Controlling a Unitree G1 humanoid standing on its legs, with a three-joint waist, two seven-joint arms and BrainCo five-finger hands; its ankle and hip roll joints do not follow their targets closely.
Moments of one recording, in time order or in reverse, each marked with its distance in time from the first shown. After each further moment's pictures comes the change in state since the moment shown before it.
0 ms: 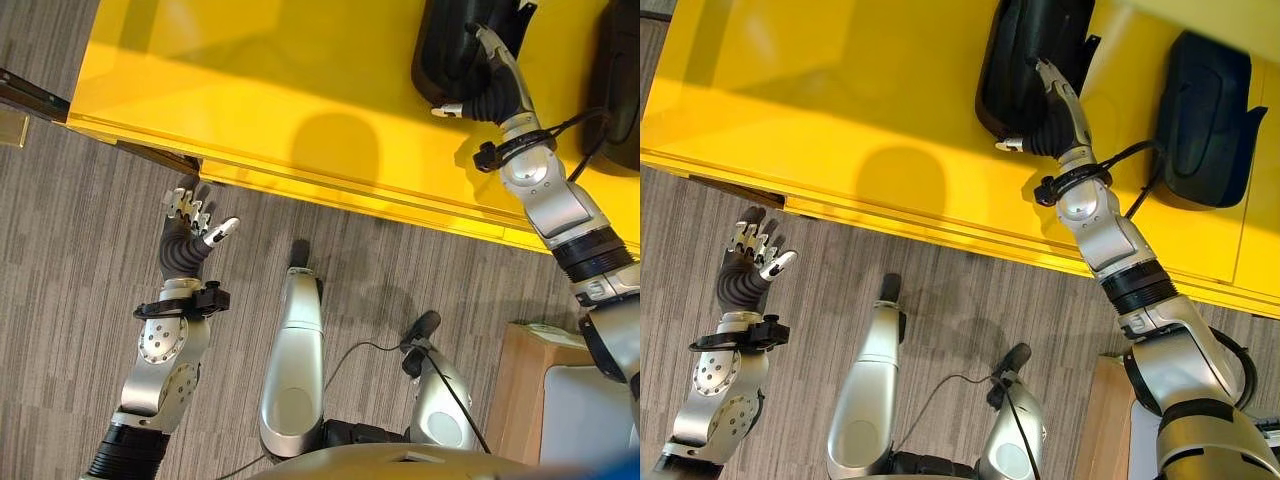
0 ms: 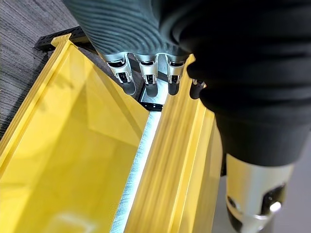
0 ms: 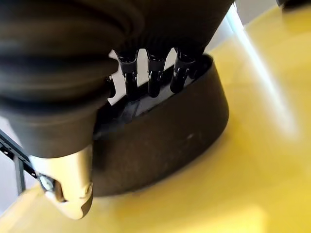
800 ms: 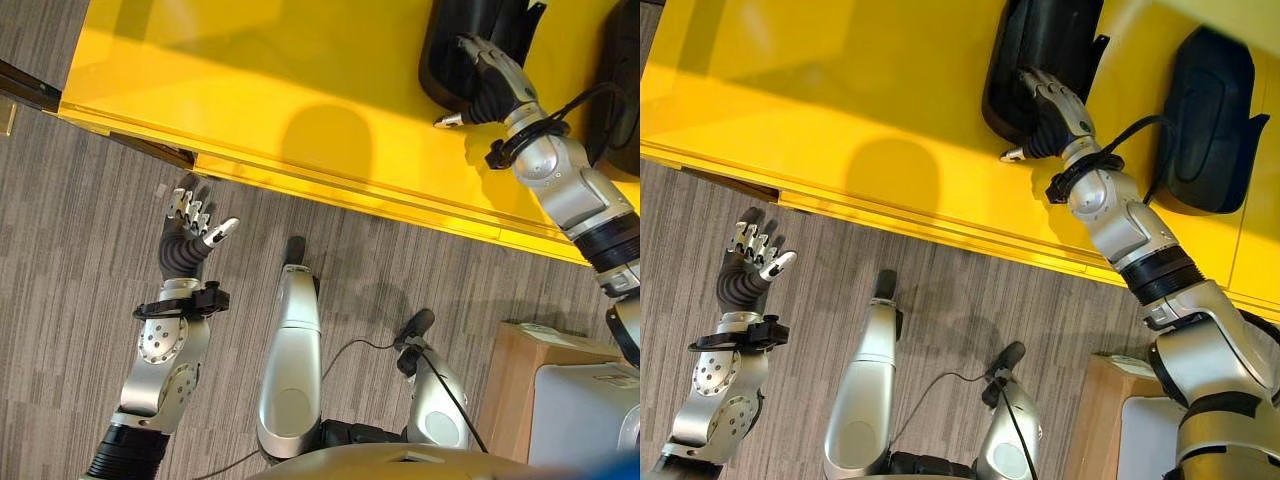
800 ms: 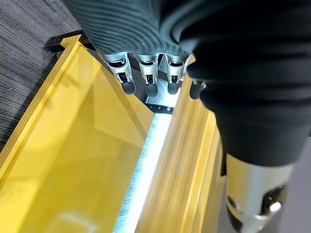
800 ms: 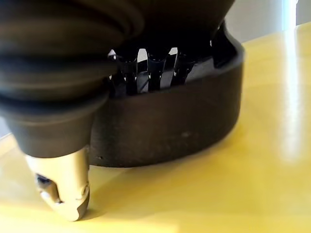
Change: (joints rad) left arm 0.000 0.001 0.002 0.000 0.001 0.003 -0.001; right arm -0.082 -0.126 0.137 -0.021 -0.142 0.006 0.107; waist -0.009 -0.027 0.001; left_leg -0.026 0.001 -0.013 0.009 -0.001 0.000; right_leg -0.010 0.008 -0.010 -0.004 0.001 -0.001
